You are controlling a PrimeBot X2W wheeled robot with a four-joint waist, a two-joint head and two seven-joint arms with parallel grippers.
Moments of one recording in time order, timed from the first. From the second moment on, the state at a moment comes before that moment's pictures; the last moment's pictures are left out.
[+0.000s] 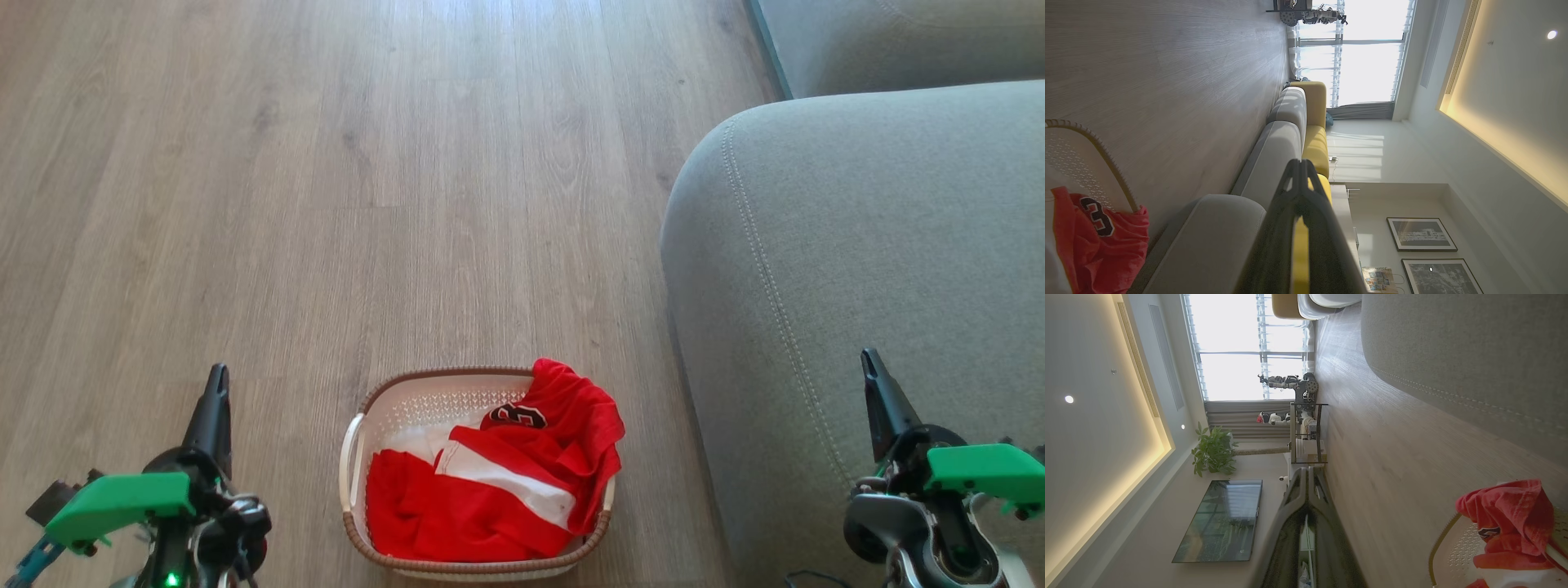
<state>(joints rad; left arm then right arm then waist) -0.06 0.04 0.08 0.27 -1.61 -0.12 0.11 -0.06 -0.05 -0.13 0.28 1.61 0.12 0.11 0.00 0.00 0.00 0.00</state>
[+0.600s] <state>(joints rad) -0.06 0.04 0.08 0.27 -1.61 -0.12 0.11 -0.06 -0.05 -0.13 0.28 1.61 0.12 0.11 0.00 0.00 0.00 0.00</state>
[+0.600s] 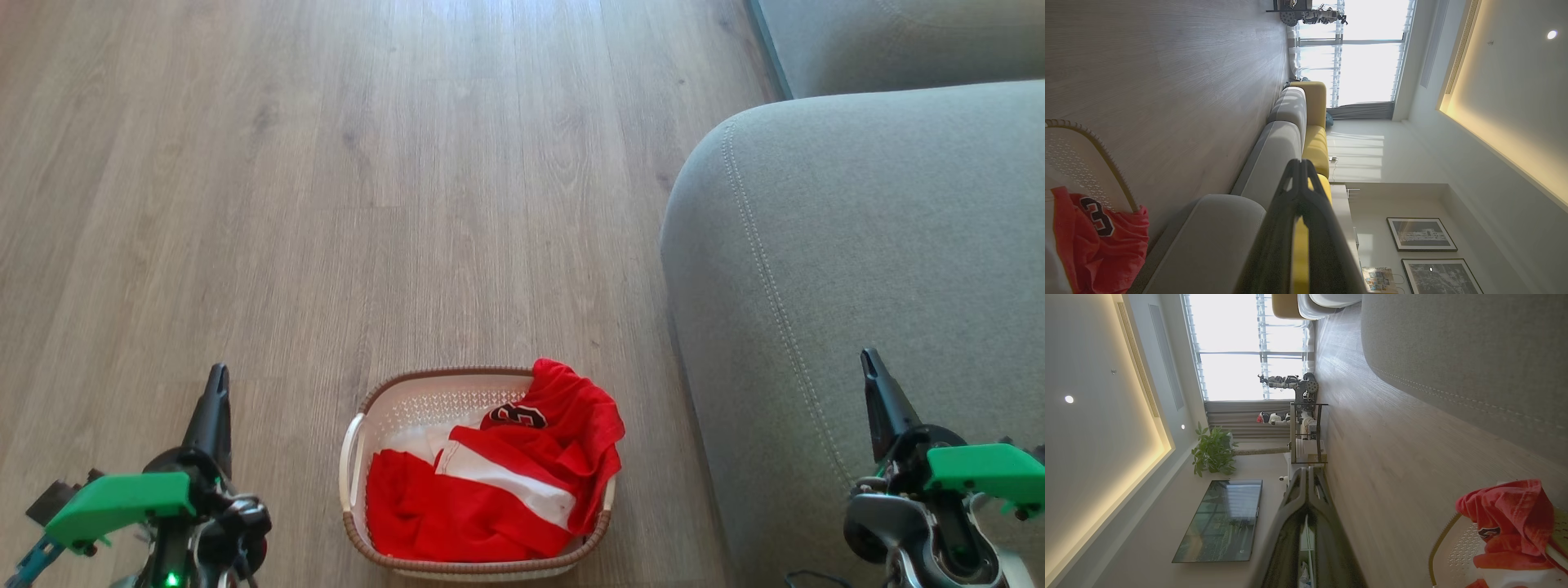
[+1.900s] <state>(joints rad) -0.06 0.04 0.08 0.28 -1.61 -0.12 0.10 -0.06 -0.05 -0.13 0.29 1.61 0.12 0.11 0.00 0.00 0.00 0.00</state>
